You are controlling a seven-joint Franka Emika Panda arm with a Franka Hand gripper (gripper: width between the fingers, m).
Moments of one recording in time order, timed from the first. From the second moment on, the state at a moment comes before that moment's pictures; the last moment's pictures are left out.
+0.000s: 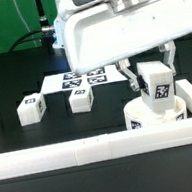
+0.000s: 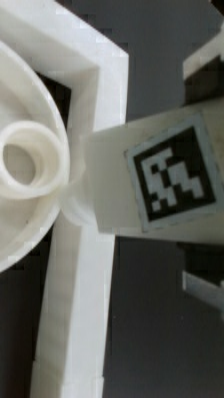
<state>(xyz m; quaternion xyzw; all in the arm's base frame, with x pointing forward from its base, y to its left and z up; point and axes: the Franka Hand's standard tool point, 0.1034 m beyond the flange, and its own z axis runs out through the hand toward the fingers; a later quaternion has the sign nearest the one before) 0.658 0.061 0.093 -0.98 -0.09 -0.17 0.07</state>
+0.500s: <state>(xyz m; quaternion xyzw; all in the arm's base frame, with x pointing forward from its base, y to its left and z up) 0.639 0.069 0.103 -0.98 -0.08 -0.15 0.08</state>
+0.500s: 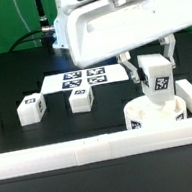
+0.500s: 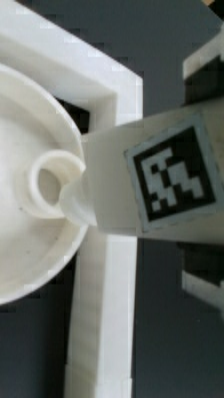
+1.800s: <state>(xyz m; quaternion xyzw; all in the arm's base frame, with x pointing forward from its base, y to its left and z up) 0.635 0.073 0.080 -0.98 -0.08 -0.14 0.08</state>
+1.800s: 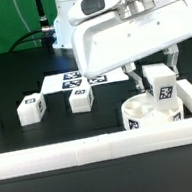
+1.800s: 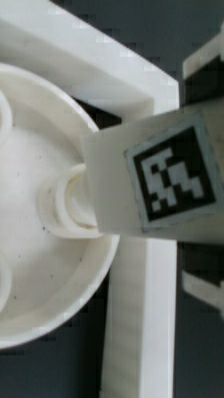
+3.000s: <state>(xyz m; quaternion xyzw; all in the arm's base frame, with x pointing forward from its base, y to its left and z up) 0.642 0.058 0.090 -0.98 -0.07 -0.16 0.07</state>
